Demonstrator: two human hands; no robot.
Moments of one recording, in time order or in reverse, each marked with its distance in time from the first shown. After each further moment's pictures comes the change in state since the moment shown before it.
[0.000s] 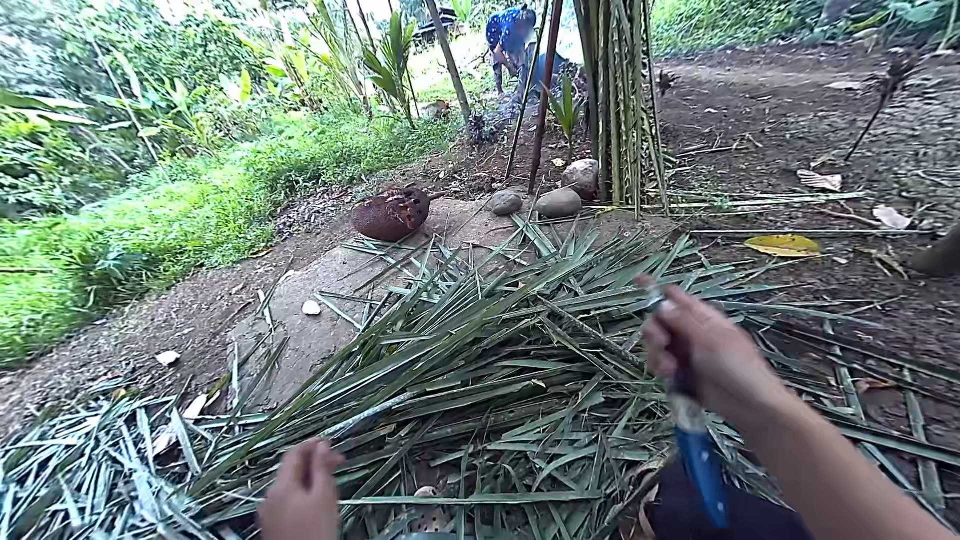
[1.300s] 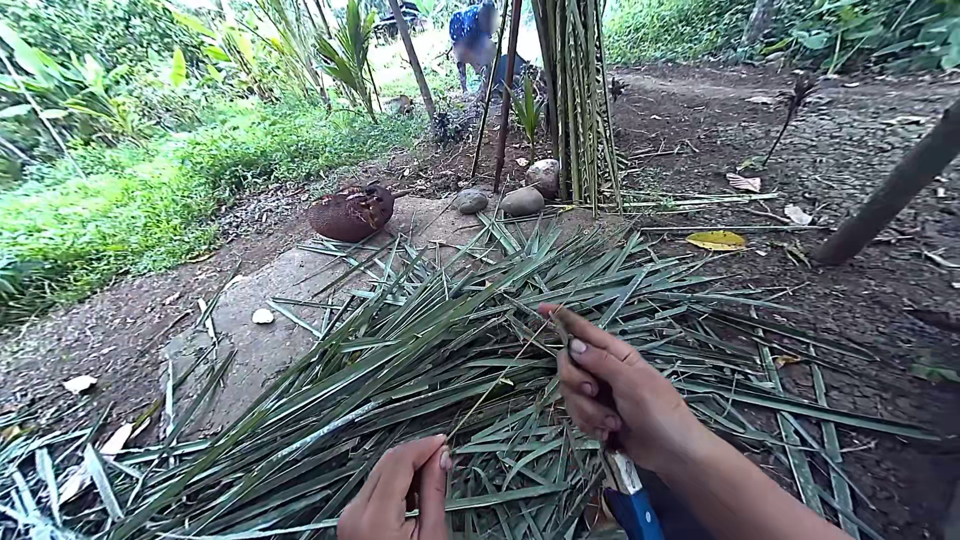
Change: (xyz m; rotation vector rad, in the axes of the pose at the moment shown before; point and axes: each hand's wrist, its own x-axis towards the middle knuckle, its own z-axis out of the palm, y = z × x) left_hand -0.048 0.105 0.062 -0.236 -0.044 0.602; right_hand -0.035 -0.003 0.049 0.302 -0.323 -0.032
